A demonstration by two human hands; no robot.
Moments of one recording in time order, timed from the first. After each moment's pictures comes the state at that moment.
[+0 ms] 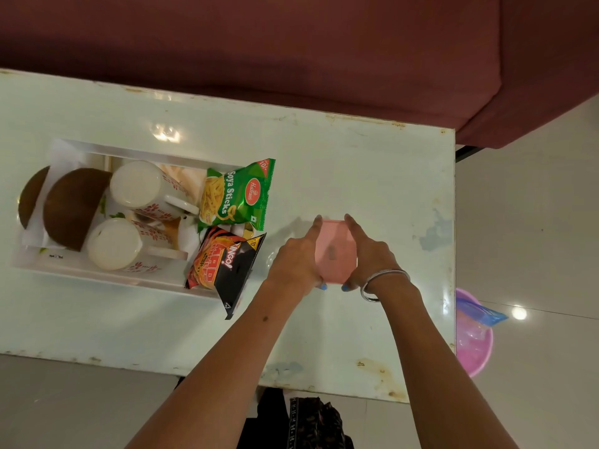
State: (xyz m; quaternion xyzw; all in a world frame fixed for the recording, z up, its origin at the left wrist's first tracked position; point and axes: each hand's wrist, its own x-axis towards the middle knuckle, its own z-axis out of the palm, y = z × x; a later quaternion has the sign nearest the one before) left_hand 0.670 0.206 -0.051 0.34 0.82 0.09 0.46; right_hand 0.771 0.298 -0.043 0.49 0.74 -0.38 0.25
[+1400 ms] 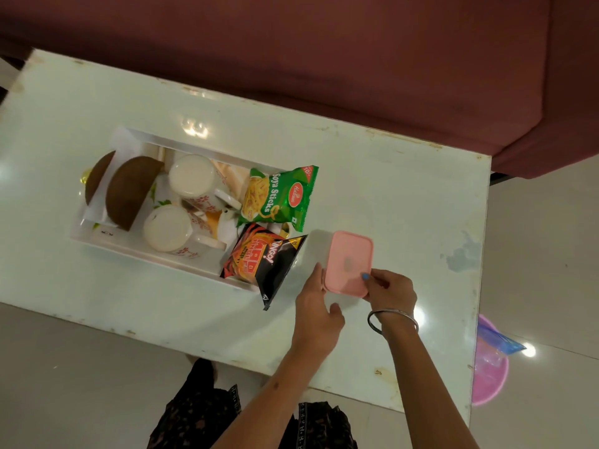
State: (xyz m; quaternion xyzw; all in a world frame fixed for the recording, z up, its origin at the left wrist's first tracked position) left_hand 0.720 0.139 -0.054 0.14 0.81 0.41 0.39; right_hand 0.779 0.244 -0.066 0.66 0.58 -0.48 -0.01
